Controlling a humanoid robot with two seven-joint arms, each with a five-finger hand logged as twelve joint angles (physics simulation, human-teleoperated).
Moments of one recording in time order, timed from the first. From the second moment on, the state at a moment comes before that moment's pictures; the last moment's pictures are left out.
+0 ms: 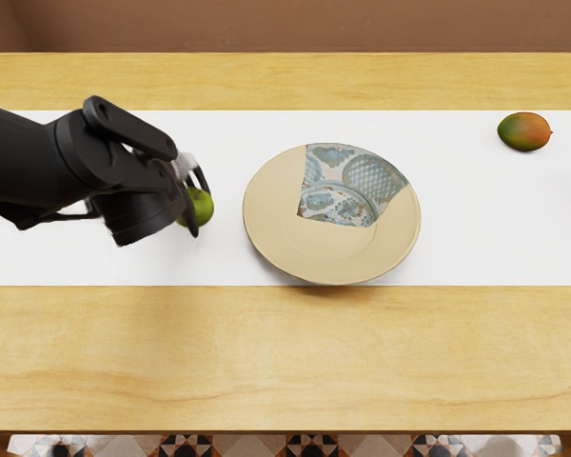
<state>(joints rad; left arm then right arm) -1.96 0.00 1.06 -1.40 -0.38 0.40 0.23 -0.12 0.00 0.09 0.17 0.01 0.09 -0.02</state>
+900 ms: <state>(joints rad) -2.01 0.00 0.82 -1.15 -0.45 -0.02 0.22 -0.12 0.00 0.09 0.17 0.01 0.09 -0.02</state>
